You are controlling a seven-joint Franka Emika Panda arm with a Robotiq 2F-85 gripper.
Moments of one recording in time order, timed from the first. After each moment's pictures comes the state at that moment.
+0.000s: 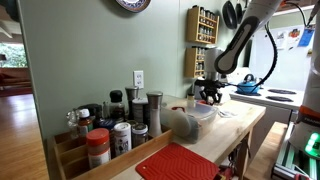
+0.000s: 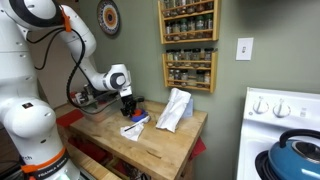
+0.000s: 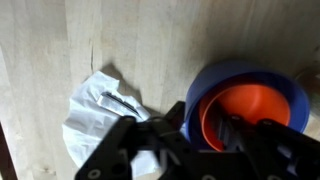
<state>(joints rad) -0.01 0.06 0.05 -2.61 -0.25 2.69 1.67</state>
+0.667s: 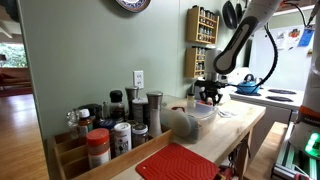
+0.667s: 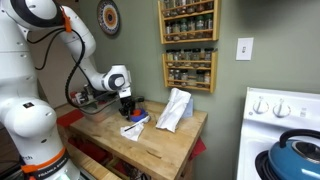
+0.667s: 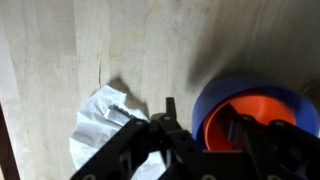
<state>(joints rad) 0.01 0.07 0.05 -2.62 -0.15 2.69 1.61</state>
